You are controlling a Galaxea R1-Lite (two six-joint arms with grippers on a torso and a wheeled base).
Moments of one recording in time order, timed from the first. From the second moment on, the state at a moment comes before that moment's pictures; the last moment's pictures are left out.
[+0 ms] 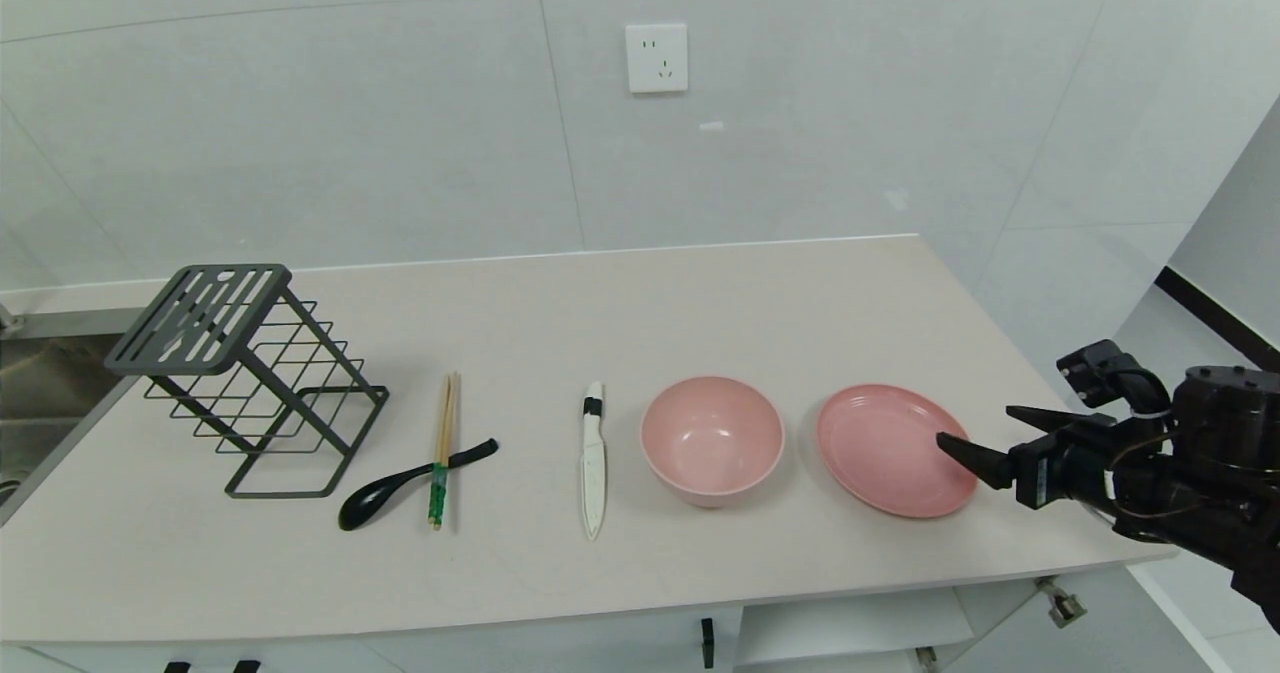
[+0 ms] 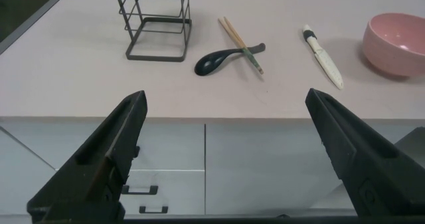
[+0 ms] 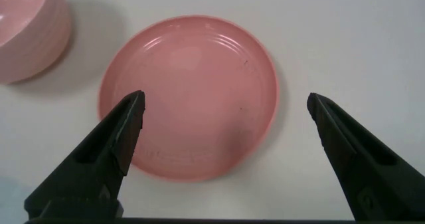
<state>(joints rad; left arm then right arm) 0.00 0.00 0.00 0.00 0.05 -0.05 0.08 1.85 -0.39 -1.17 0.31 -0.12</state>
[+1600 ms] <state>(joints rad) 0.00 0.00 0.00 0.00 0.05 -0.05 0.08 2.09 -0.47 -1.23 0.34 -0.13</state>
